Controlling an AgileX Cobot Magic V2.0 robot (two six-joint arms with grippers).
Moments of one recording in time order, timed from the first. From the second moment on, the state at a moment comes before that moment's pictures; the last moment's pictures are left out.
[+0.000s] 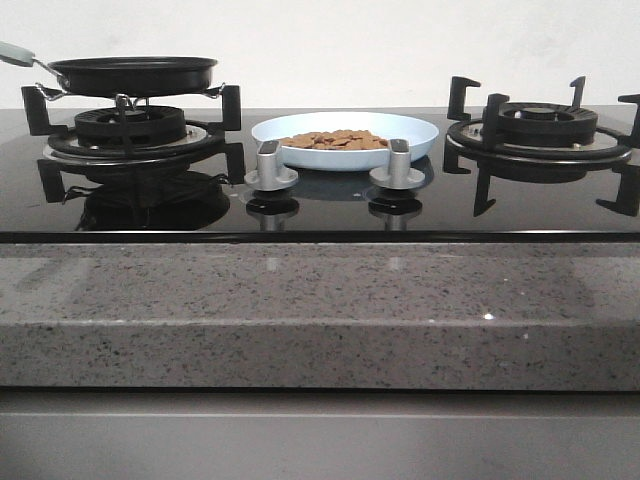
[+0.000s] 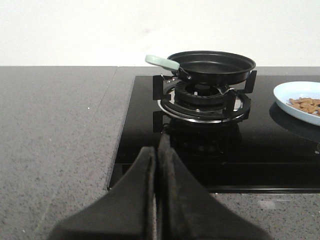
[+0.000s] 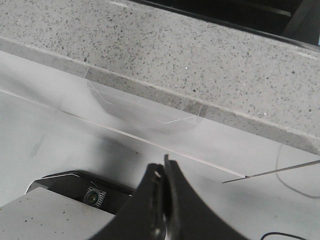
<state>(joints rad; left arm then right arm) -0.03 0.04 -0.23 -0.08 0.36 0.04 0.23 0.40 -0.67 0.10 1.17 -0.03</state>
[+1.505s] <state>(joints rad) -0.06 0.00 0.00 -0.06 -0.01 -0.05 0.23 0.40 -0.67 0.10 1.17 -0.03</state>
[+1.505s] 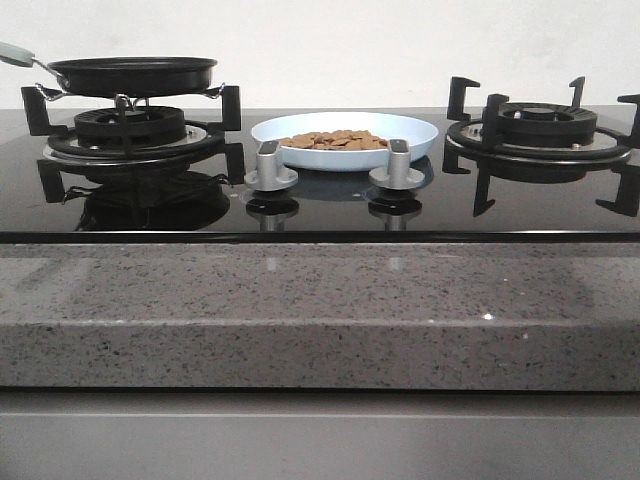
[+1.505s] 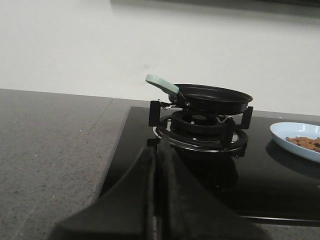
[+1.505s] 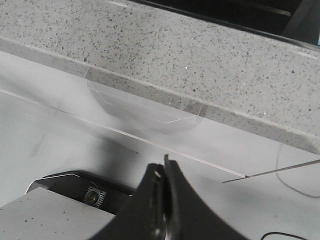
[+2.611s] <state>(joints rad) -0.05 0.00 0.00 -0.06 0.04 -0.05 0.23 0.39 -0.65 0.08 1.14 -0.03</state>
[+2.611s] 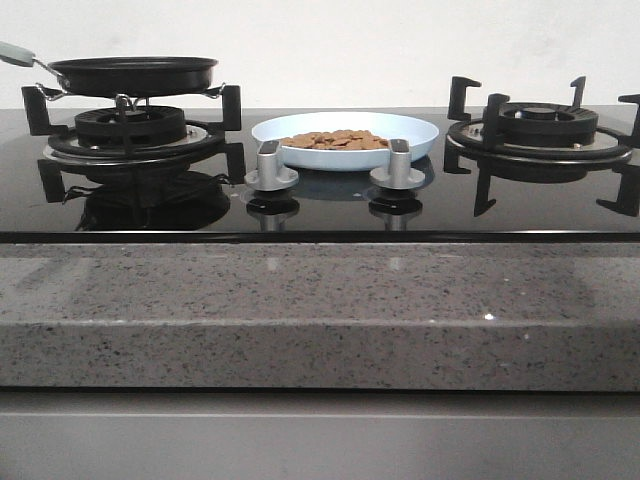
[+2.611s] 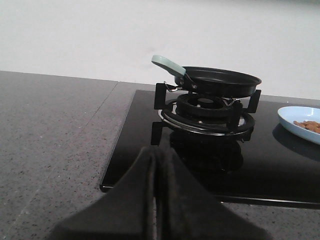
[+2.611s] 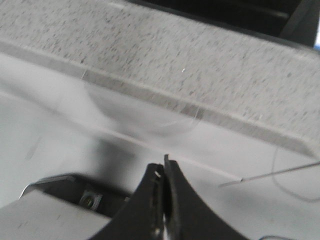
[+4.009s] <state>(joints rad) -0.05 0.00 0.00 -0.06 0.04 -0.05 -0.01 -0.01 0.03 0.10 0.04 -0.04</state>
